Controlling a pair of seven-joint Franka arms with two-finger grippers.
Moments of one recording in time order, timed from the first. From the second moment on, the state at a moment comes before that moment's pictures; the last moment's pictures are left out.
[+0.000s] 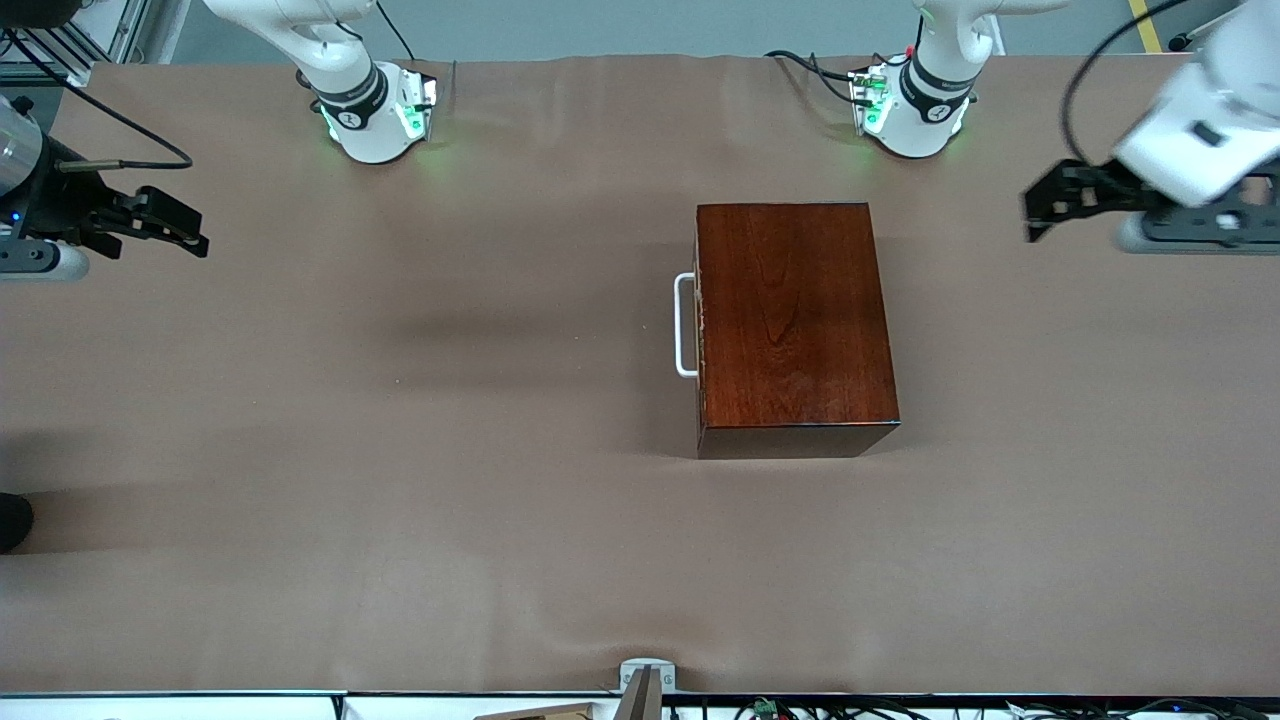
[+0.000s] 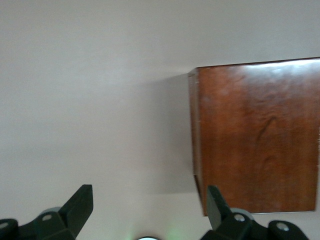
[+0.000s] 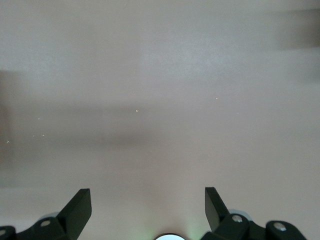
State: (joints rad) left arm -0.07 0.05 -0.23 -1.42 0.05 1.43 -0.21; right arm 0.01 -0.02 0.04 -1.56 0.02 1.46 0.05
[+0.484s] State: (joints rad) left arm -0.52 0.34 -0.23 -1.27 0.17 1.52 -0.62; right arm 0.01 -0.02 0.03 -1.56 0.02 1.46 0.05
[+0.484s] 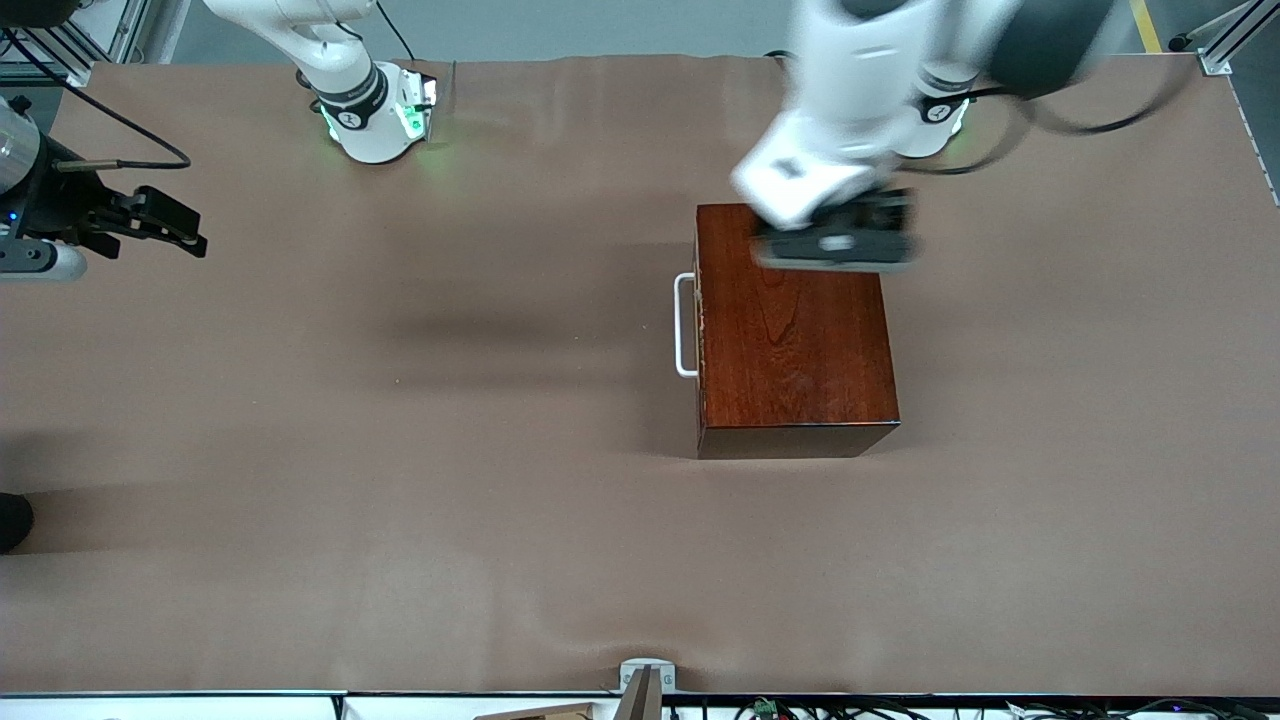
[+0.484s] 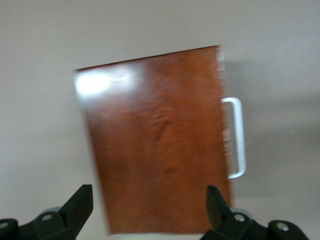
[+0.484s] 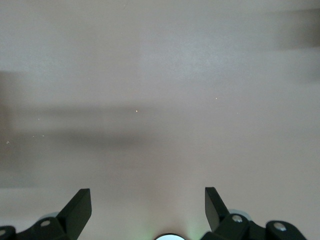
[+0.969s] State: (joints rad) left arm -0.89 0.64 0.01 -1.16 0.22 1.64 -0.87; right arm 0.01 -0.02 0.04 -1.56 0.02 1.46 0.05
